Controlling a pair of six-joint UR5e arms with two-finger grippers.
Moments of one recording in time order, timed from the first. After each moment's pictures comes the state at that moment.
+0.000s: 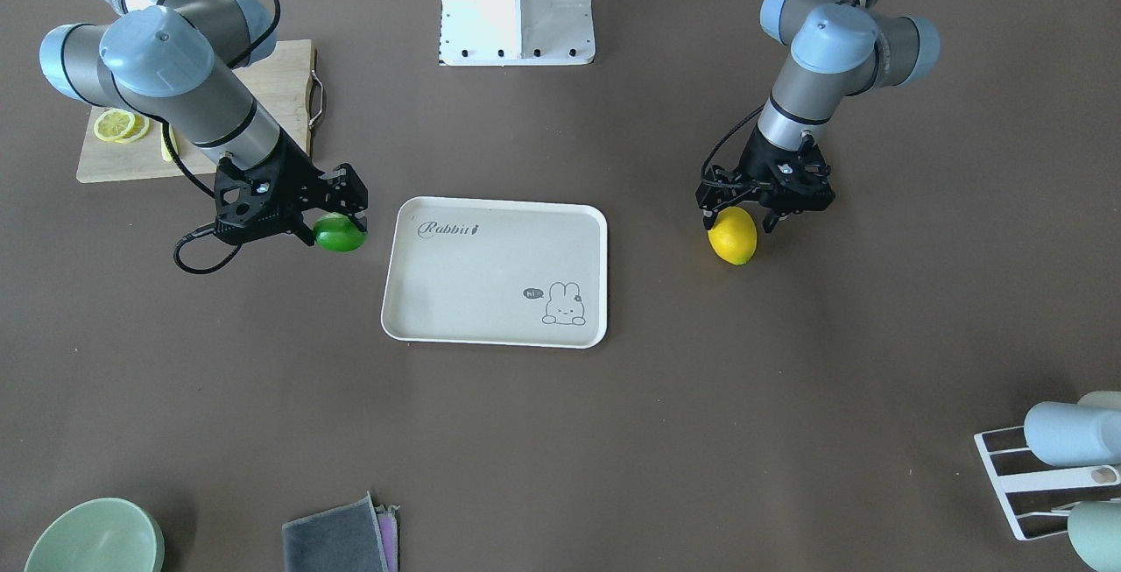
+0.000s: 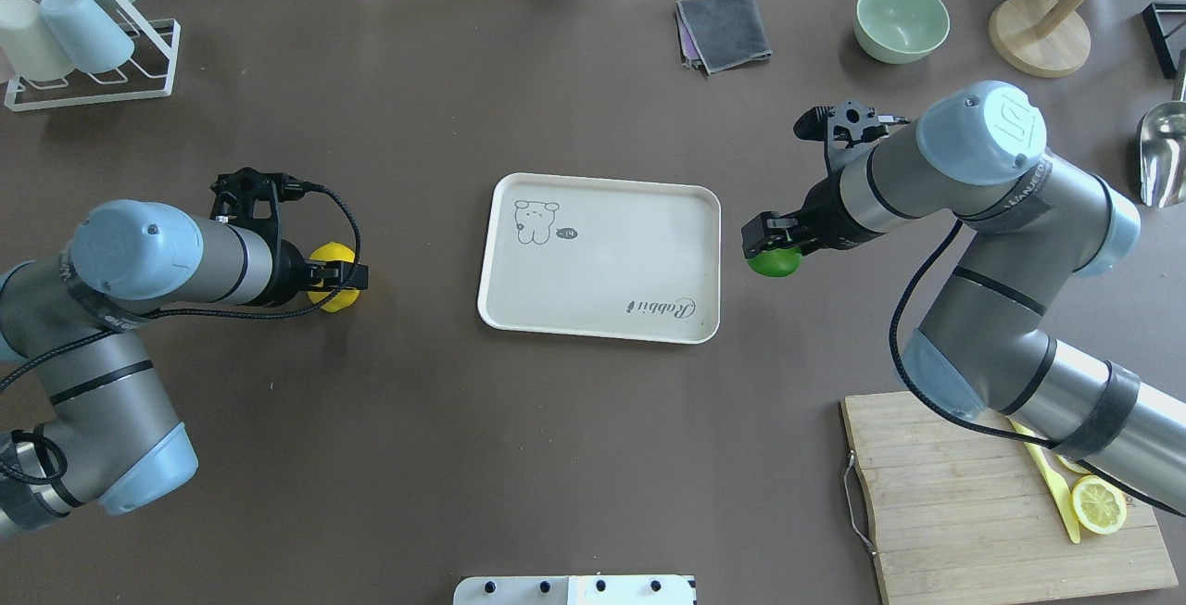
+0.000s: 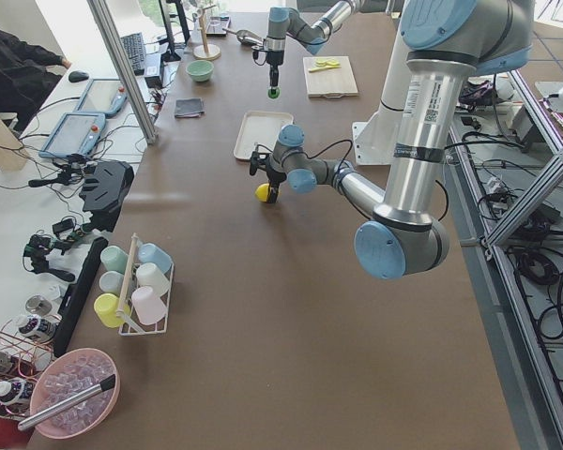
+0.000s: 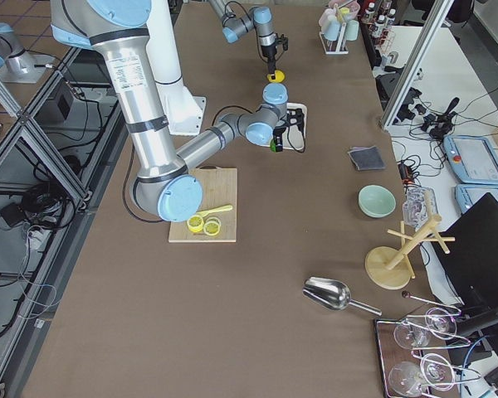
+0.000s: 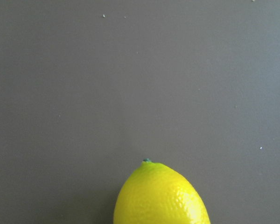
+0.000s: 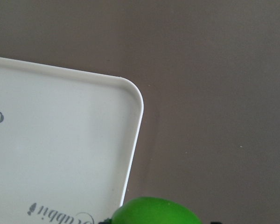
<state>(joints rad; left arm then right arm) -0.60 -1.79 -1.75 -2.10 -1.78 -1.17 0.72 -1.23 1.73 -1.13 2.06 1.03</state>
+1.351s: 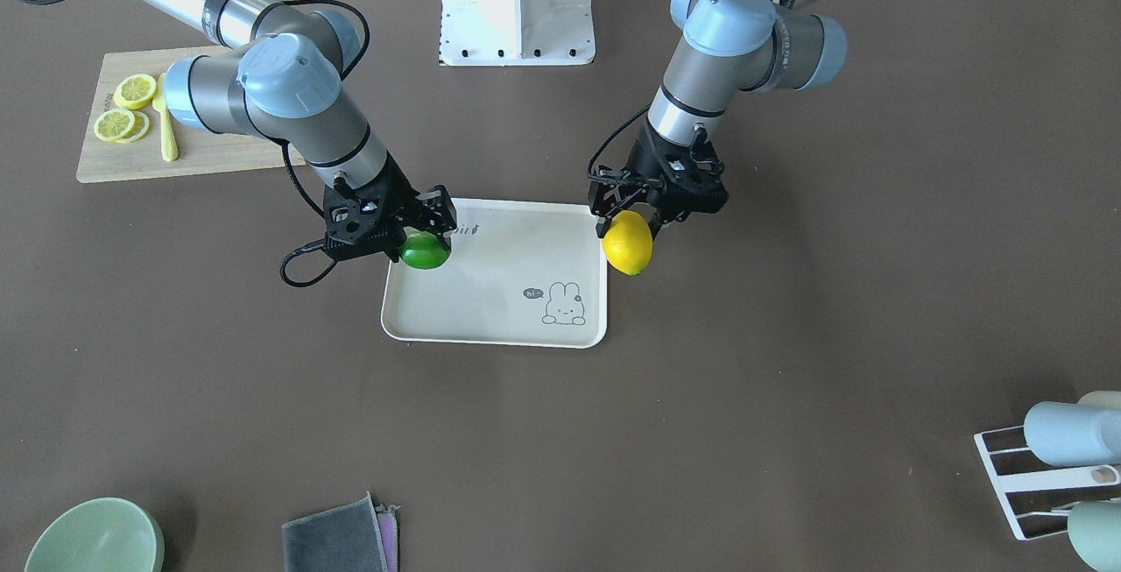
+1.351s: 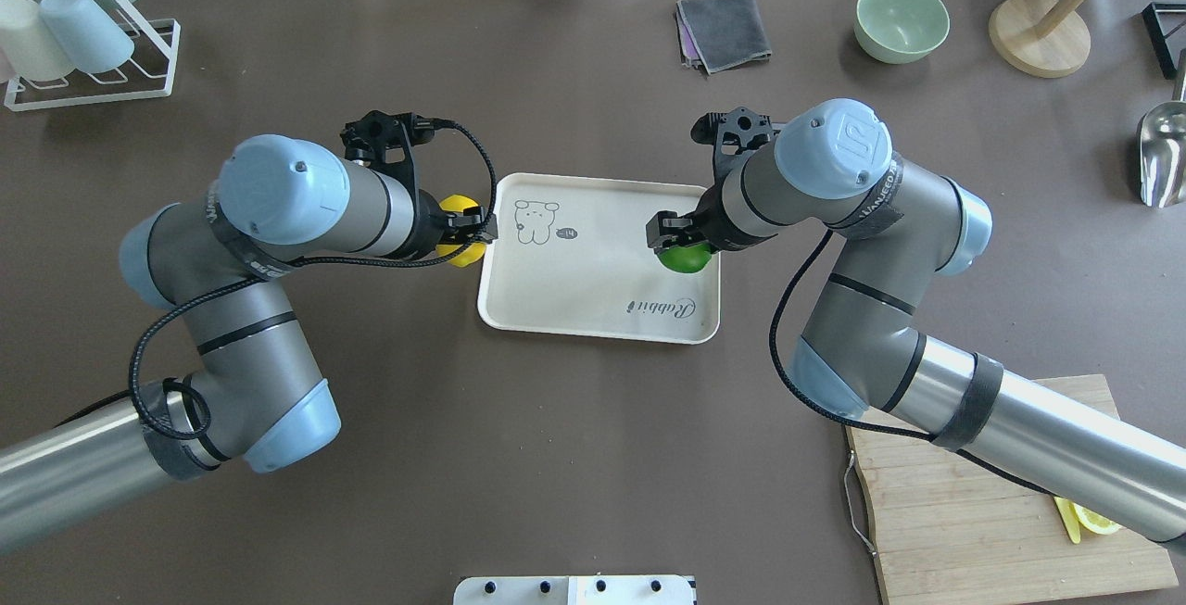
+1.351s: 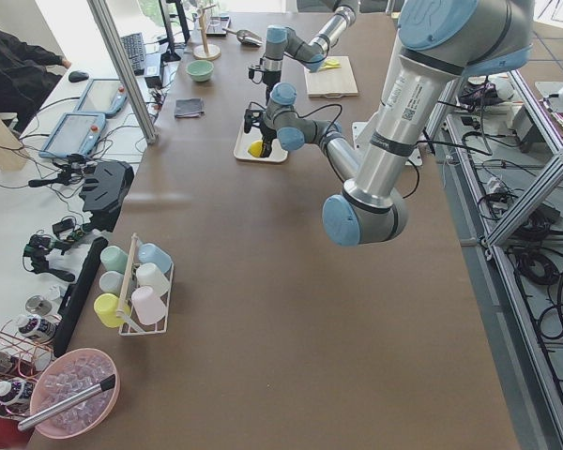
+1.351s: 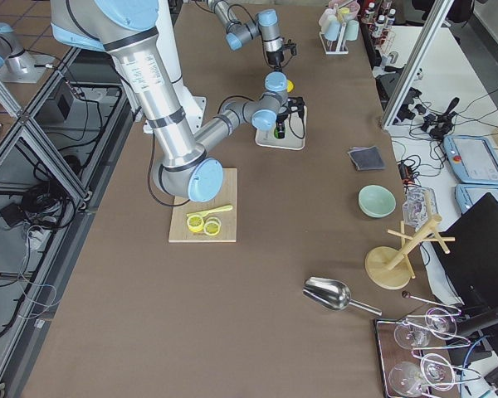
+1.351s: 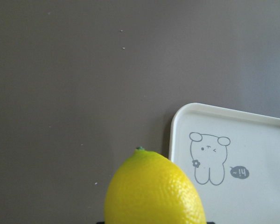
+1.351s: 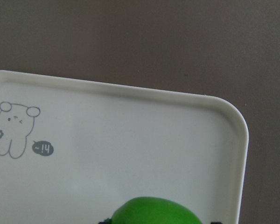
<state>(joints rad) -0.56 -2.10 -1.67 -2.00 -1.76 -1.31 0.63 -1.03 1.57 -1.13 1.95 1.13</state>
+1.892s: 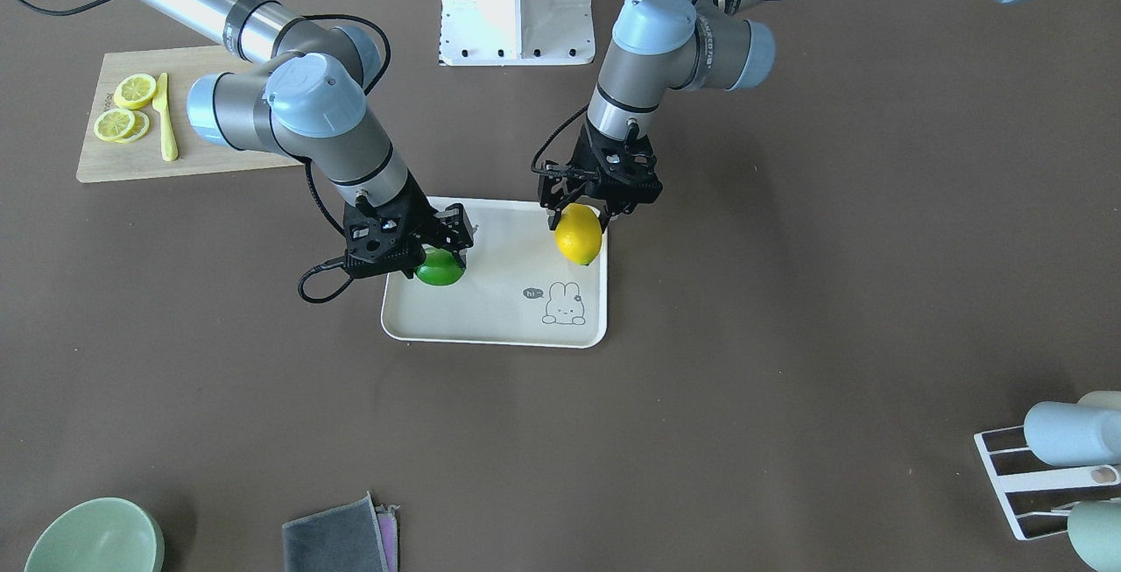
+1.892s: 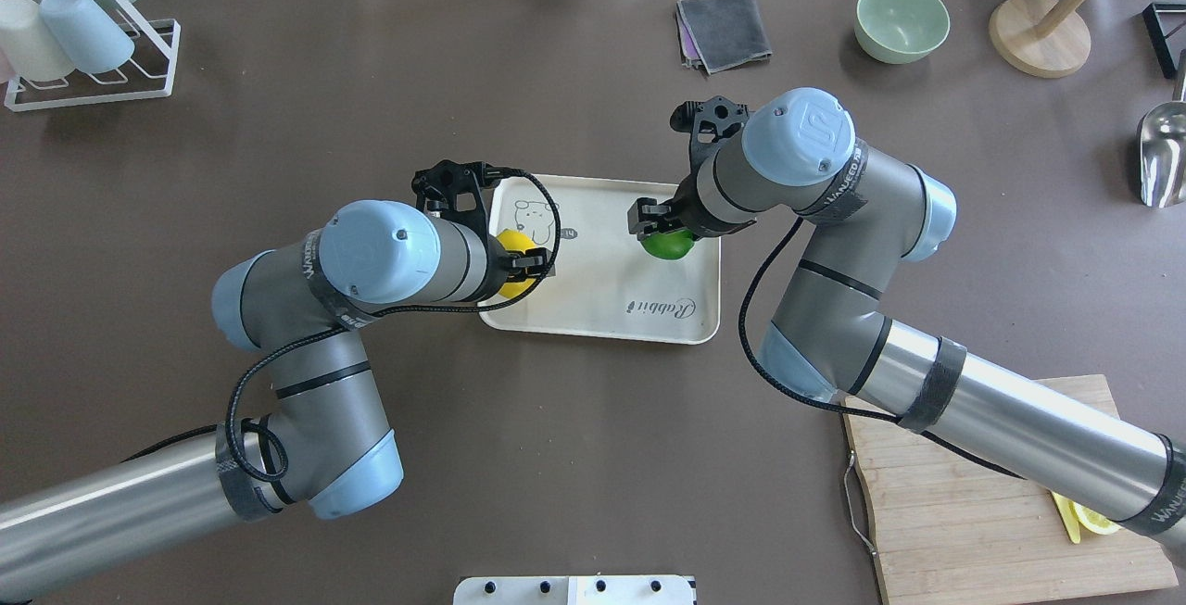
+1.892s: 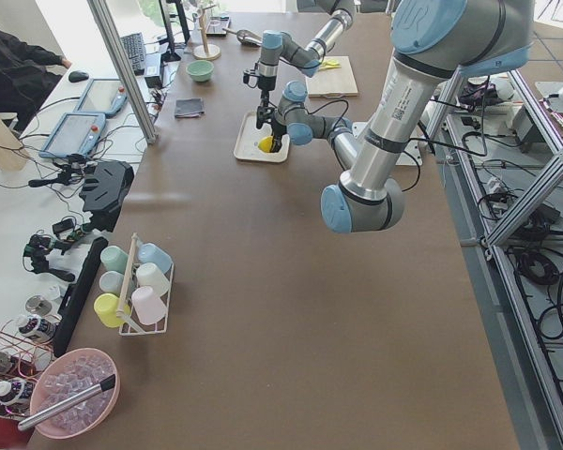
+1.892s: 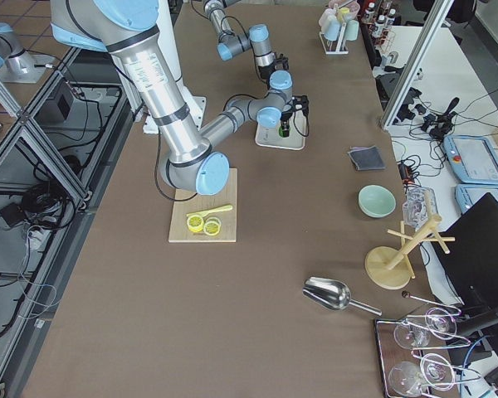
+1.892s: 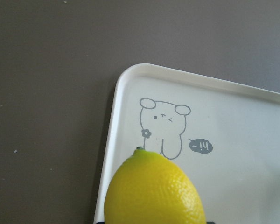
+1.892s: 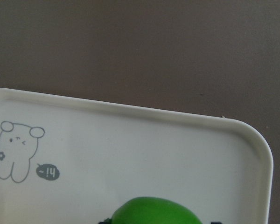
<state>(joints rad) -0.47 -2.18 -1.60 -2.00 -1.67 -1.36 0.63 -0.97 1.50 -1.12 1.94 1.14</state>
